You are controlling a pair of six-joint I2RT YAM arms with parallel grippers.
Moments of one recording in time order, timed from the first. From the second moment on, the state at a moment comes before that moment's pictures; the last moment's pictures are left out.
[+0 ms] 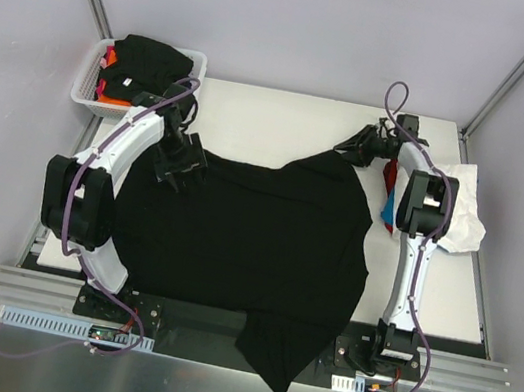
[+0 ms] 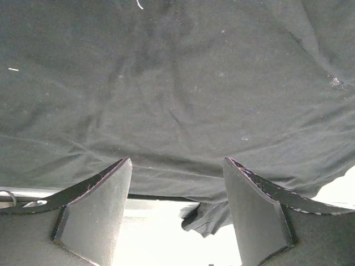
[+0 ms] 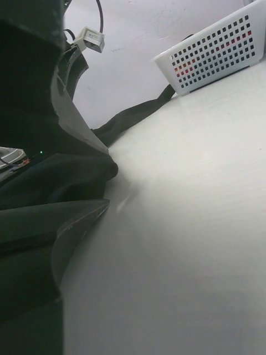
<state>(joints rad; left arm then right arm) -0.19 1.67 1.41 -1.13 0.15 -0.65 0.00 2.59 2.11 -0.48 -0.90 0.69</state>
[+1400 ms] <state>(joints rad) -0.19 1.91 1.68 -1.11 0.16 -0.66 -0.12 2.50 2.03 -0.60 -0.74 0.60</state>
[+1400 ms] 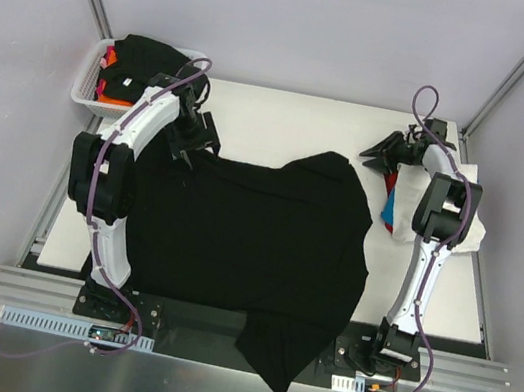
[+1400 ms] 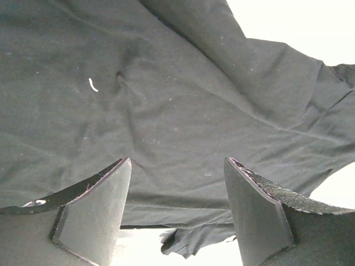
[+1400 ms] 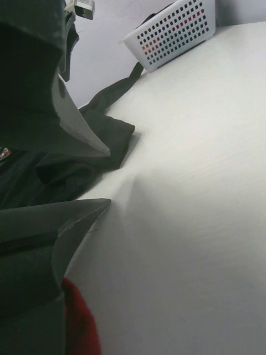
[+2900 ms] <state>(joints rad) -0.19 1.90 1.60 -1.09 0.17 -0.56 -0.01 2.42 1.86 -0.47 -0.74 0.65</state>
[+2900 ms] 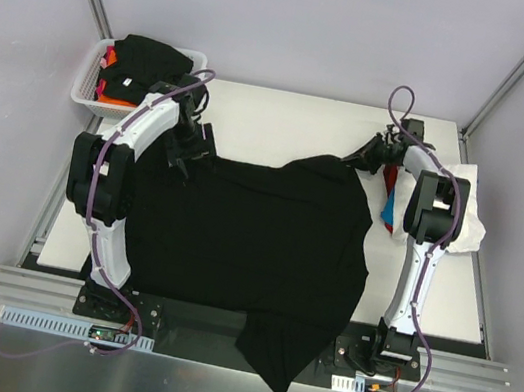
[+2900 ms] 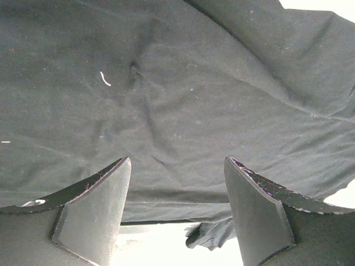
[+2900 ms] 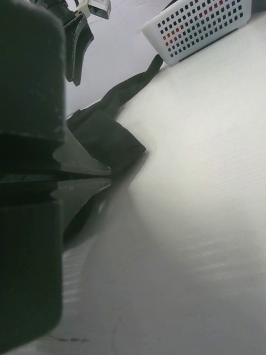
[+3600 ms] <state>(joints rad) -0.18 1.89 1.57 -1.07 0.17 -0.54 -0.02 2.50 2.17 -0.42 -0.66 0.79</state>
